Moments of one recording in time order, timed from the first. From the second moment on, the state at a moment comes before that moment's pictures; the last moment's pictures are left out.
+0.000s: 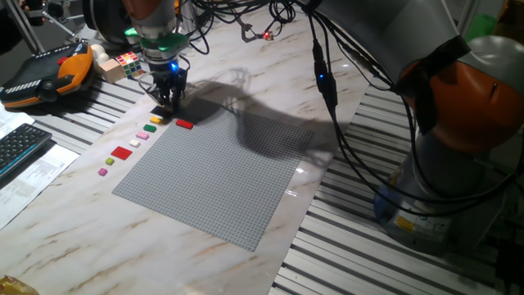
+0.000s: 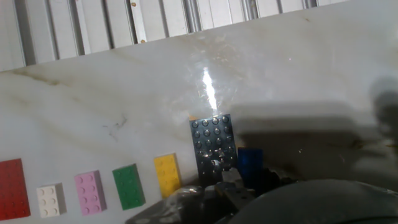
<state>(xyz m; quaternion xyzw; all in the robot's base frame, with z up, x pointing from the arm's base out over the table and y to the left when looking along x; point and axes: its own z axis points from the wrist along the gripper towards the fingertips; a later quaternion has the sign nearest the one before) 0.713 -0.038 0.027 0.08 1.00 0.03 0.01</state>
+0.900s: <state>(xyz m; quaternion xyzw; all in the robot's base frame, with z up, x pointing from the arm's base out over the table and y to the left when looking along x) 0.710 -0.030 0.040 0.06 1.00 0.03 0.00</state>
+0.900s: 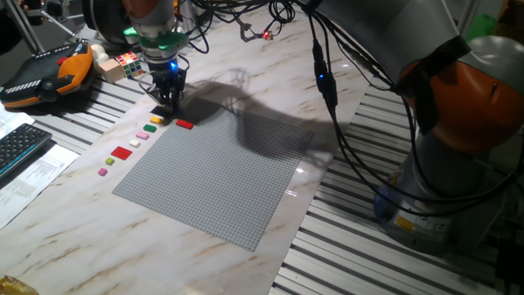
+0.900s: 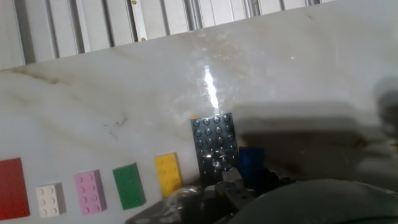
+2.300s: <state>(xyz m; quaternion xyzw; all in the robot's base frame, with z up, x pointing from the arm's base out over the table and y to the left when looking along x) 0.651 0.023 0.058 0.08 1.00 0.00 -0.02</state>
